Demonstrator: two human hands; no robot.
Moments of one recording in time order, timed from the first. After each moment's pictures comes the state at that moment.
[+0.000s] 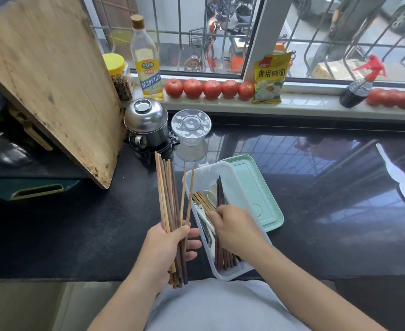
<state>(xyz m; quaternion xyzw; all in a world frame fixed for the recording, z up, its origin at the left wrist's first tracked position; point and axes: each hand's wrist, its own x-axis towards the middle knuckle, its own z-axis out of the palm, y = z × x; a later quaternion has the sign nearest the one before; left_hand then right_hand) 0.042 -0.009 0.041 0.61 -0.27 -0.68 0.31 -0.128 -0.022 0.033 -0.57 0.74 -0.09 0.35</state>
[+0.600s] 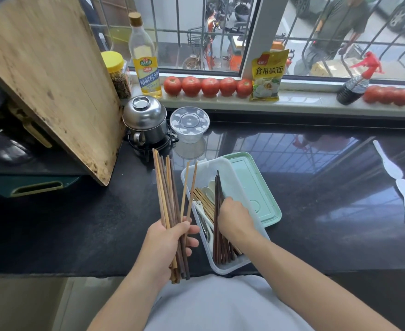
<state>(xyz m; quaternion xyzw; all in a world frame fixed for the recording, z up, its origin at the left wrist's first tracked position) 0.038 -0.002 0.040 0.61 -0.27 -0.67 0.32 -0.134 -0.038 -0.012 -0.56 0.79 0.02 0.26</state>
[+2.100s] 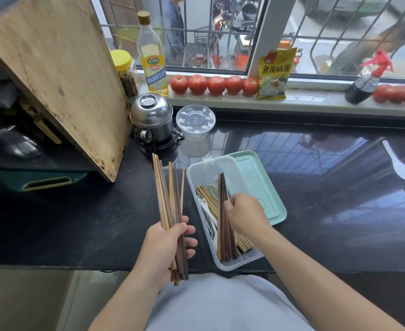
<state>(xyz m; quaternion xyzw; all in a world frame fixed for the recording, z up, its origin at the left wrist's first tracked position) 0.047 0.008 0.038 0.63 -0.23 -0.66 0.33 -0.150 -0.035 0.007 -0.53 0.79 -0.06 0.30</state>
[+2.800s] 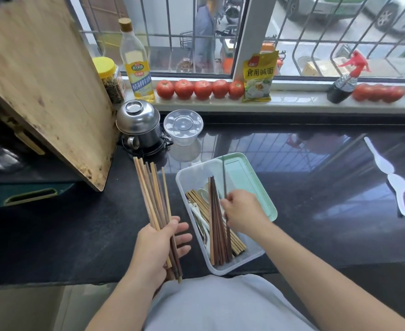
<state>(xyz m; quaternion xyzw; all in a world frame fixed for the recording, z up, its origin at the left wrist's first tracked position) 0.038 -0.006 0.038 0.64 -0.20 -0.65 0.35 -0.163 -0.039 0.026 -0.48 0.79 -0.12 0.35</state>
